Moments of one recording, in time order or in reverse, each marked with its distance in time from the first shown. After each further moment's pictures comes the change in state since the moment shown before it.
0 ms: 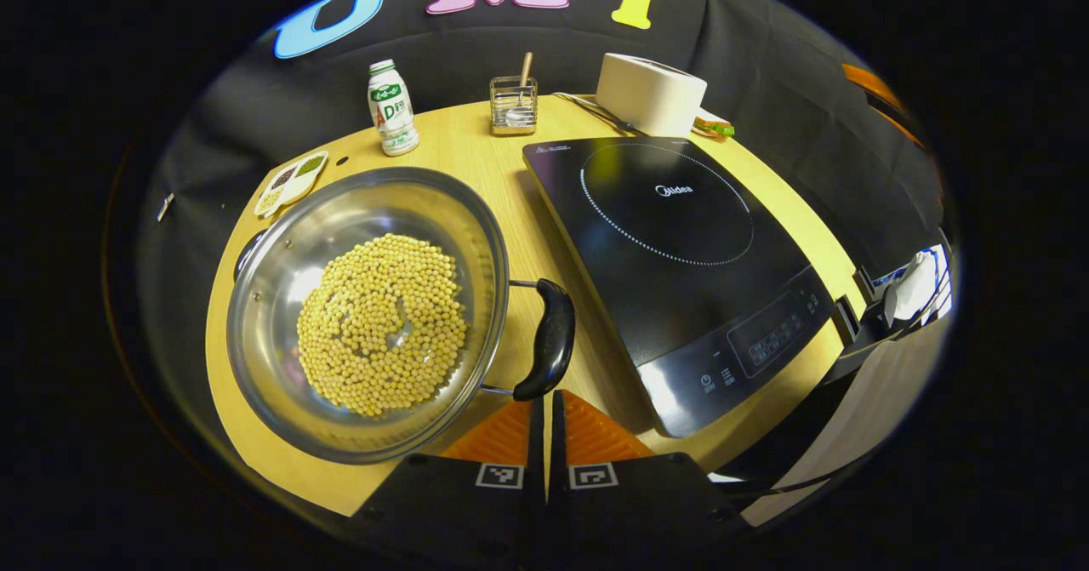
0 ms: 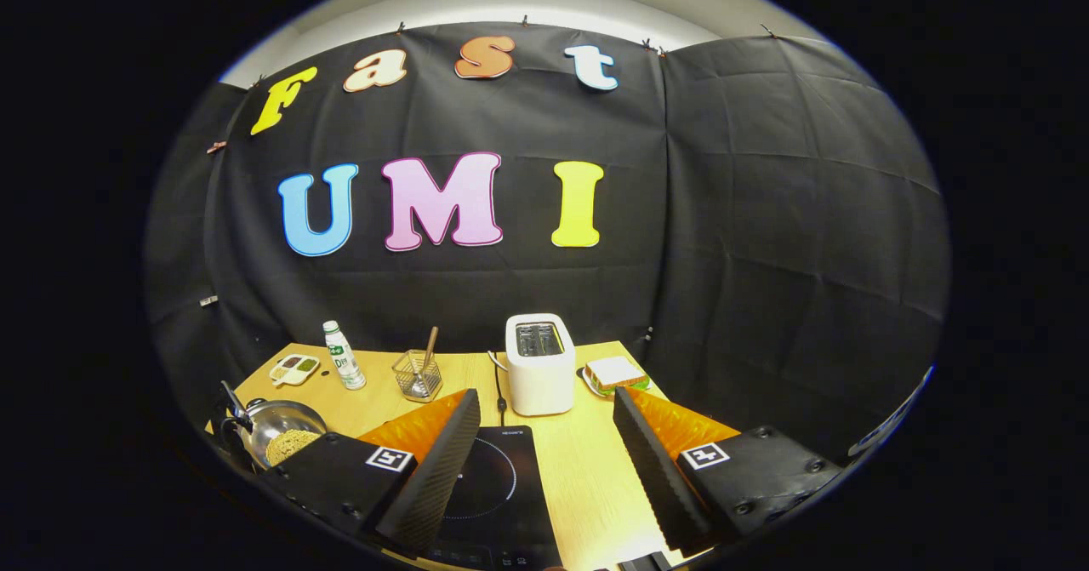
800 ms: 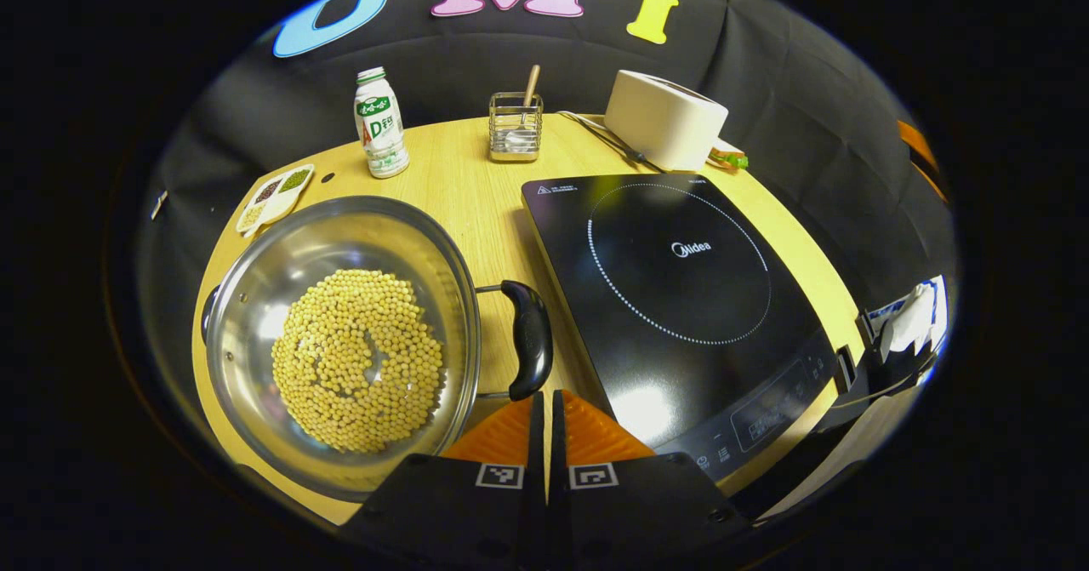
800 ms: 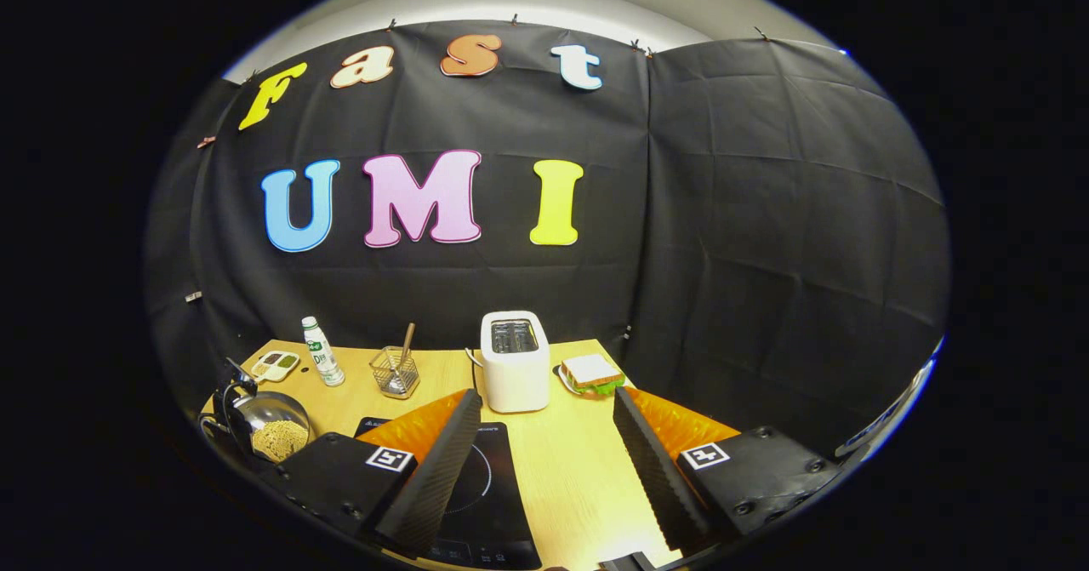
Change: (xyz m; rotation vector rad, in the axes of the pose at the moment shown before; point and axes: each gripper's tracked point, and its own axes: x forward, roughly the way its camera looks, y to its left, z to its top) left arm 0.035 0.004 0.057 -0.054 -0.052 -0.026; right arm -0.005 -0.028 -0.001 -0.010 0.004 -0.067
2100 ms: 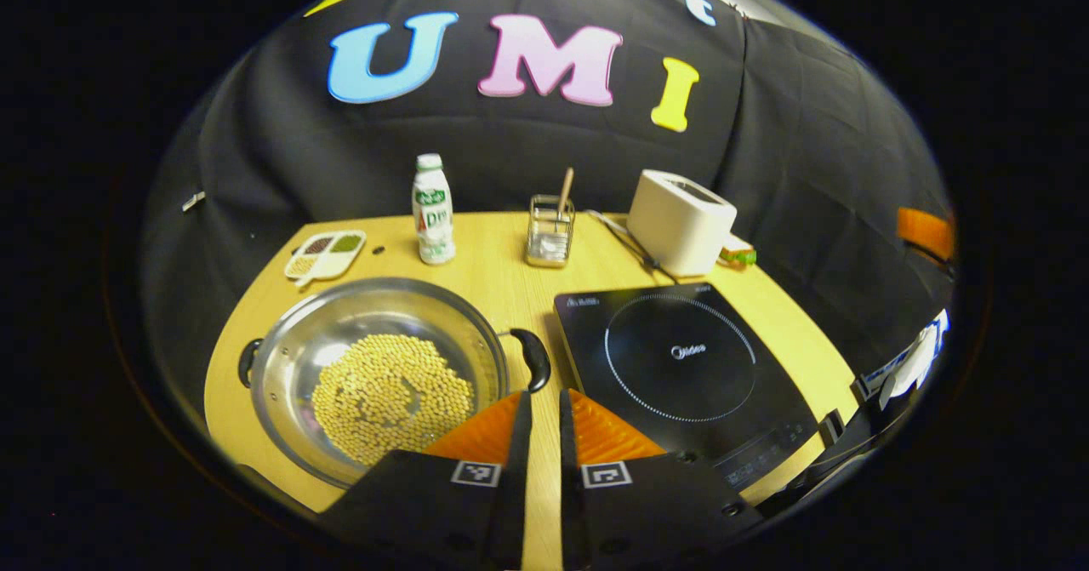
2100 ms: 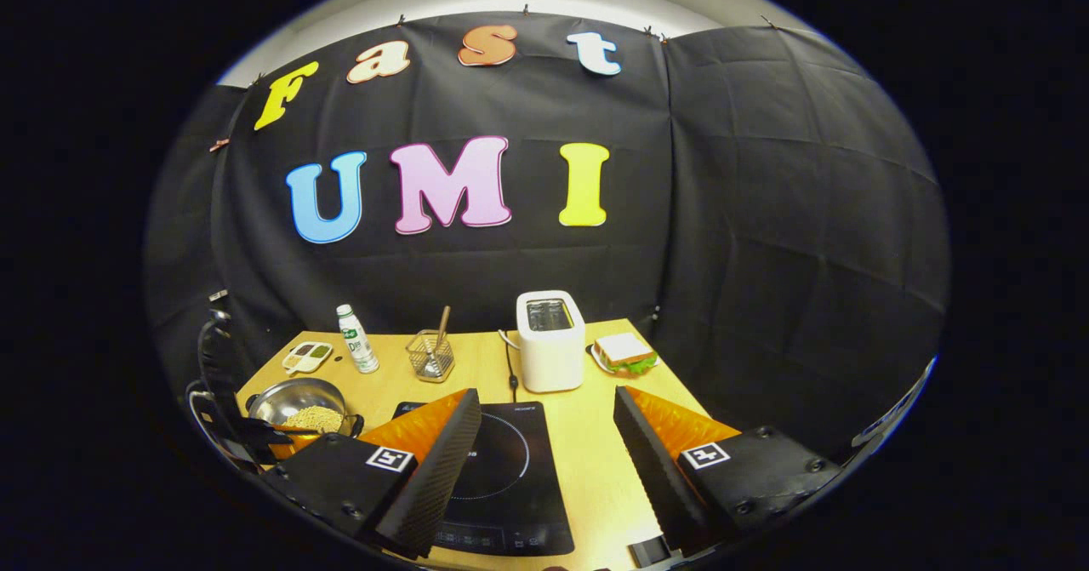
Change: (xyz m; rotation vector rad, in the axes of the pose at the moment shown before) left arm -0.072 0.022 0.068 -0.082 -0.407 0.083; right arm -0.020 0.051 -0.027 0.028 0.090 0.115
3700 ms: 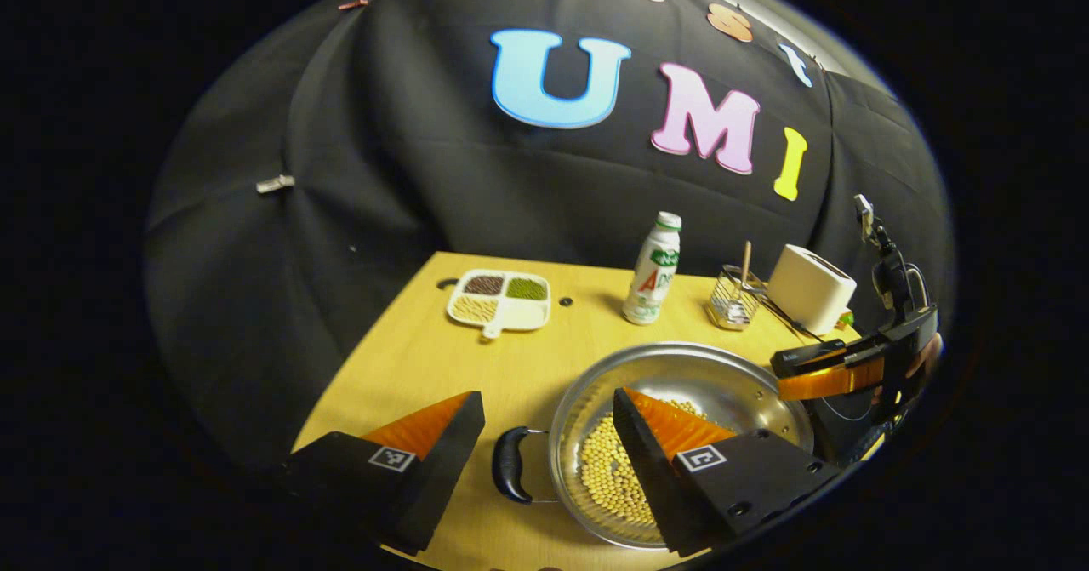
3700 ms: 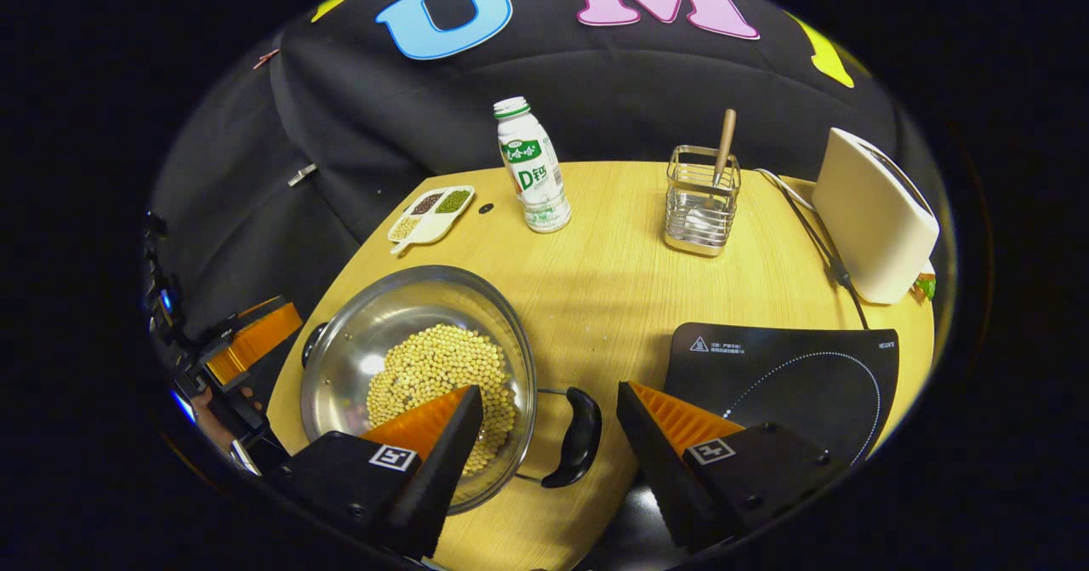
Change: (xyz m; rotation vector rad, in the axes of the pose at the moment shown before) left arm 0.016 0.296 0.006 -0.094 -0.084 0.128; right arm 0.158 0.340 -0.207 -0.076 0.616 0.444
